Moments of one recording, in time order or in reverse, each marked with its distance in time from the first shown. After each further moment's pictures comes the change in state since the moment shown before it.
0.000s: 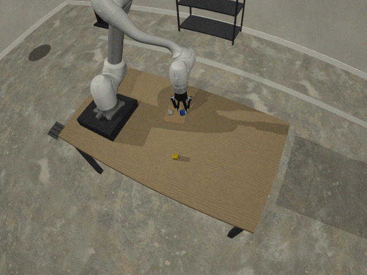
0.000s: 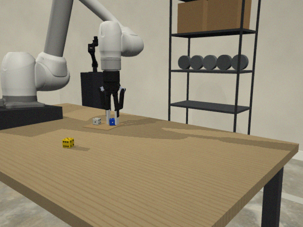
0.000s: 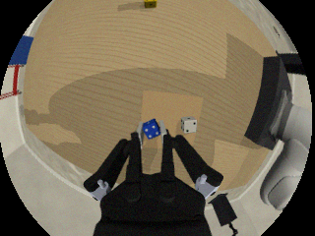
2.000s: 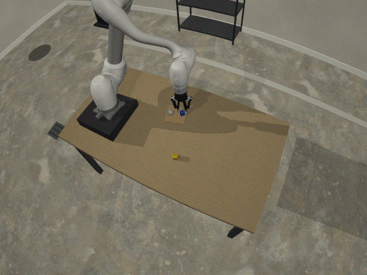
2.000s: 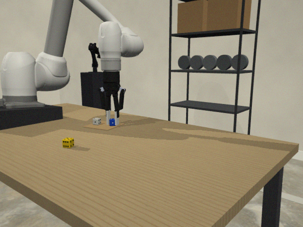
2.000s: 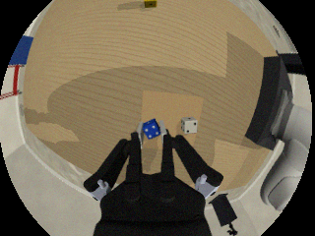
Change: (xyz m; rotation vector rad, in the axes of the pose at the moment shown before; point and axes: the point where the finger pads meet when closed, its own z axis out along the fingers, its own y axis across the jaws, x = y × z) arm 0.000 0.000 0.002 0.002 0.000 0.000
